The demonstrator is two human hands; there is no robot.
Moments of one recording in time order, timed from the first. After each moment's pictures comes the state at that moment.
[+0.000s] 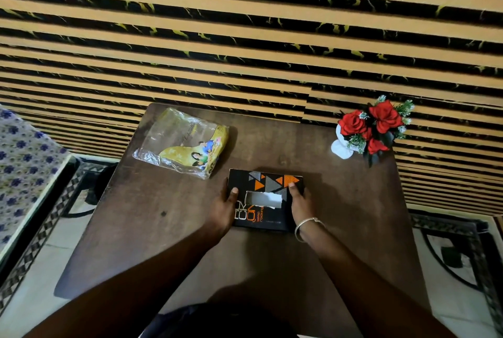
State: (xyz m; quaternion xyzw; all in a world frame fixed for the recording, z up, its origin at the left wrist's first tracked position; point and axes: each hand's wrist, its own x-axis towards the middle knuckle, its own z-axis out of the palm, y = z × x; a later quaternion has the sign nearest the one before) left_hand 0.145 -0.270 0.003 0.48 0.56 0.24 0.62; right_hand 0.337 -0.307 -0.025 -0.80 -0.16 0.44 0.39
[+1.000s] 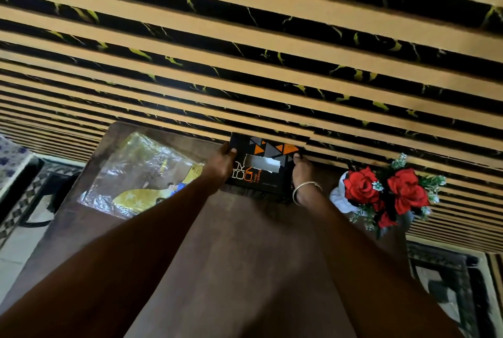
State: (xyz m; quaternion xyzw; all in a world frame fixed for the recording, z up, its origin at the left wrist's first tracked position) left_hand 0.260 -0.015 -0.017 0.44 0.59 0.24 0.63; right_hand 0.455 -0.065 -0.031 -0.79 -0.12 0.43 0.42
